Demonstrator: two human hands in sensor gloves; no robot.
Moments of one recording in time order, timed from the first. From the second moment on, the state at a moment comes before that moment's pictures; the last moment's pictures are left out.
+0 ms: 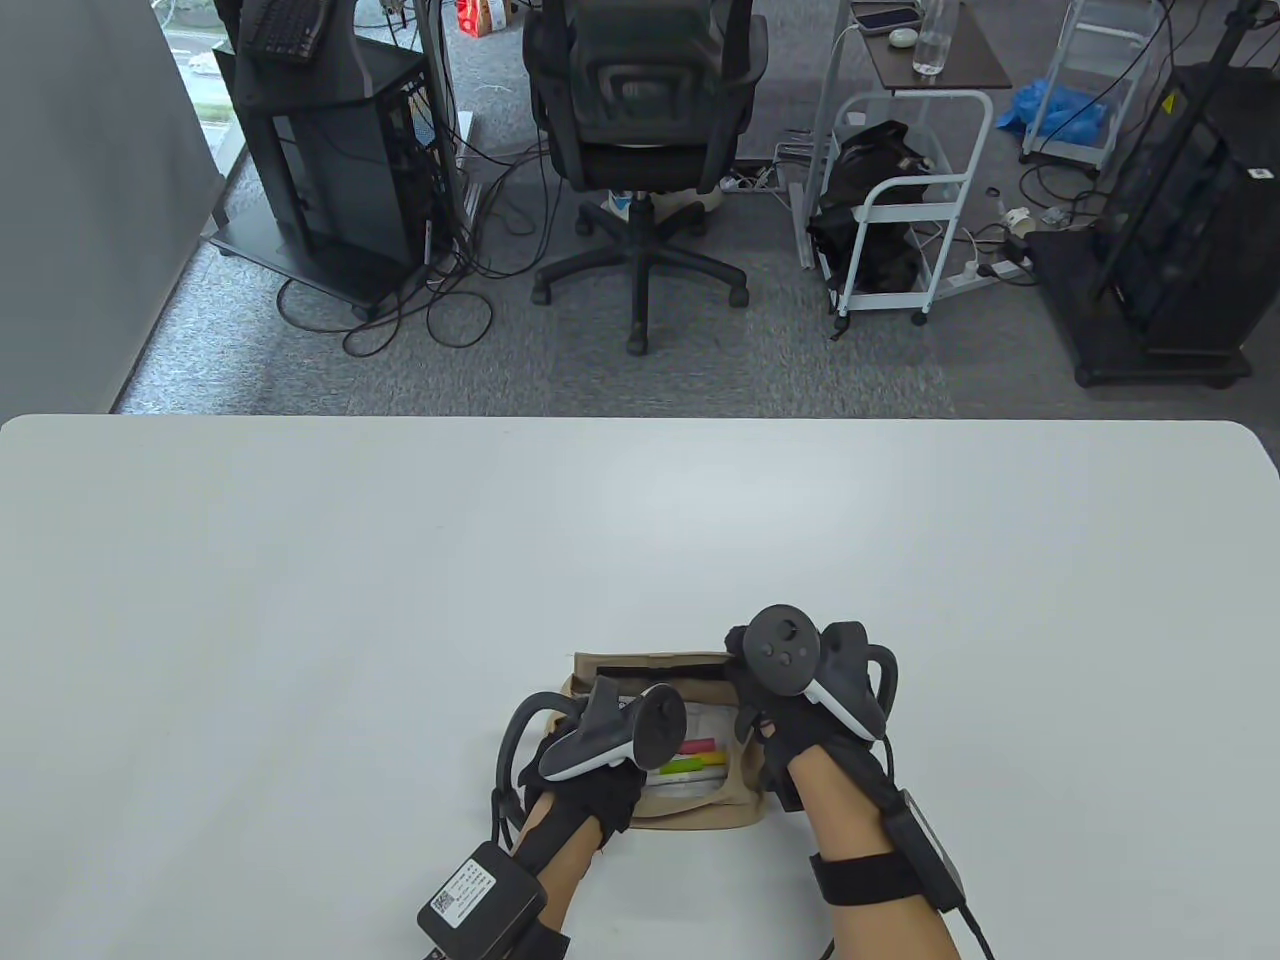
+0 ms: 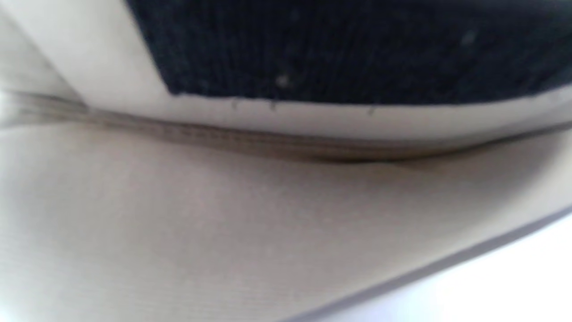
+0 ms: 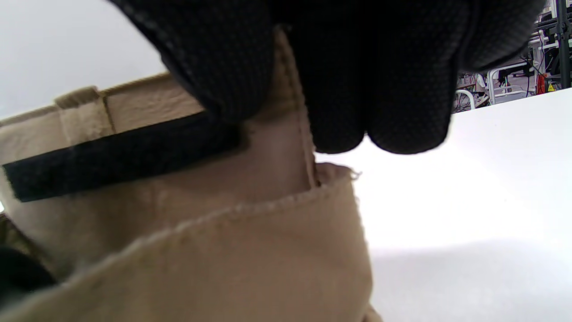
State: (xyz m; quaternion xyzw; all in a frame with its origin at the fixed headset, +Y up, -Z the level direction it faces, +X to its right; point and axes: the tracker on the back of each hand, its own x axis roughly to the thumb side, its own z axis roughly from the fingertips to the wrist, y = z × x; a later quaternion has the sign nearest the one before) left_hand -0.057 -0.750 -0.318 -0.13 -0.19 -0.03 0.97; right_hand 0.115 -0.691 -0.352 0.07 -0.04 0.99 0.15
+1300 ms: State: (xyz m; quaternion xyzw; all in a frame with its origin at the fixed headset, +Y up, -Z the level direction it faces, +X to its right) left_hand -0.092 -0.727 -0.314 -0.05 -0.21 0.20 0.95; right_hand 0.114 -0.691 -0.351 0.08 -0.05 0.99 0.15
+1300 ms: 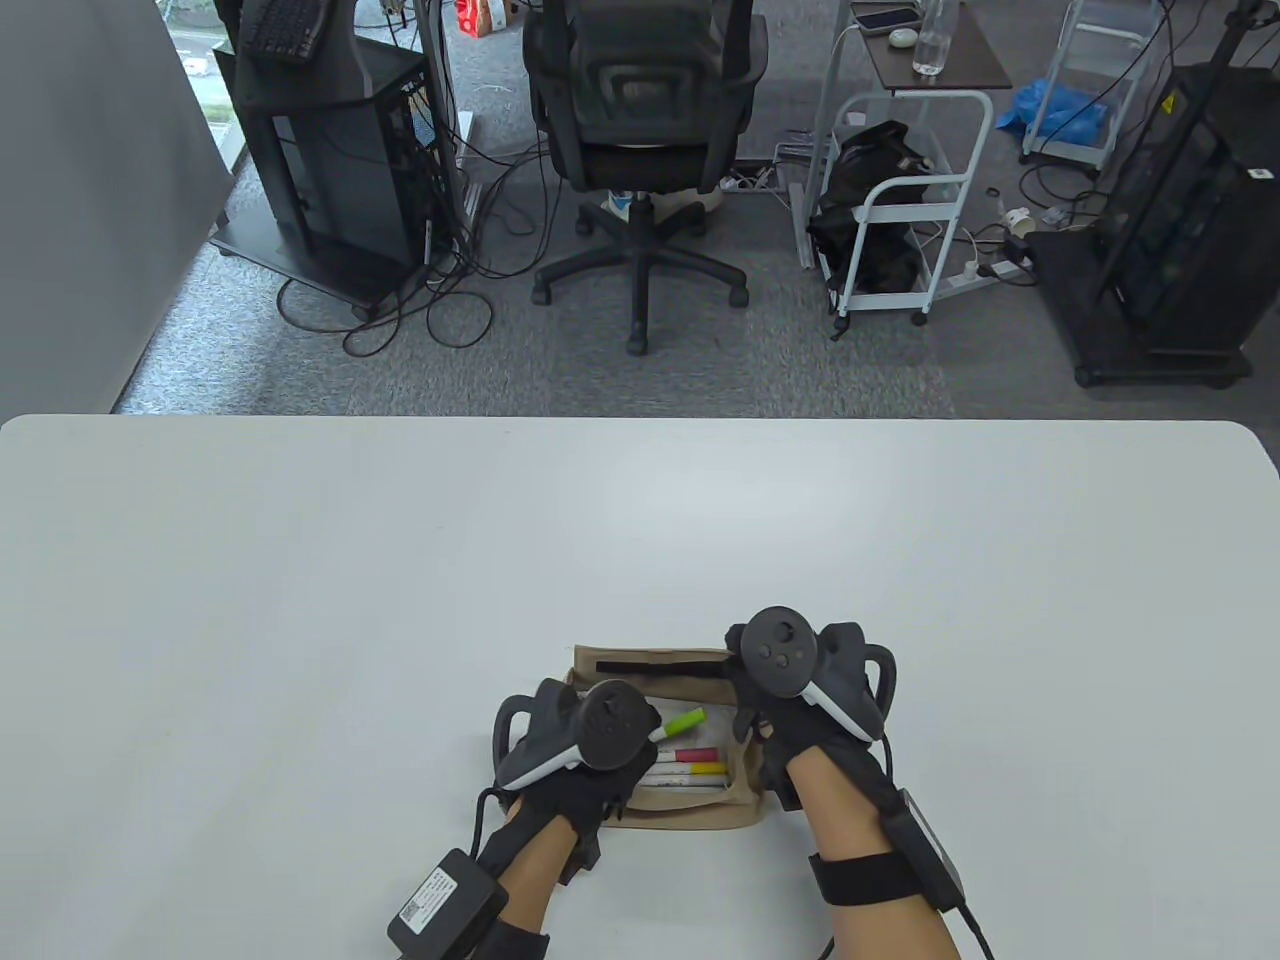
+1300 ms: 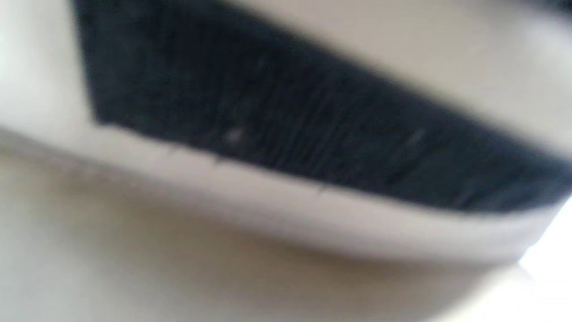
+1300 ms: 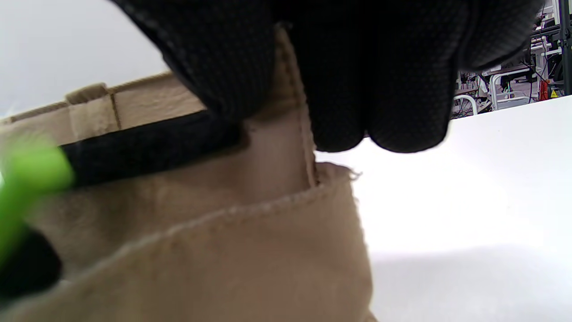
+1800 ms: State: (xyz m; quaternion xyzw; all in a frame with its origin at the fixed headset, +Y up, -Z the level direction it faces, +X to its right) left_hand -0.119 -0.693 -0.303 -0.02 -0.27 0.50 0.82; right_hand 0.116 -0.620 -0.321 0.11 -0.13 0.96 0.24
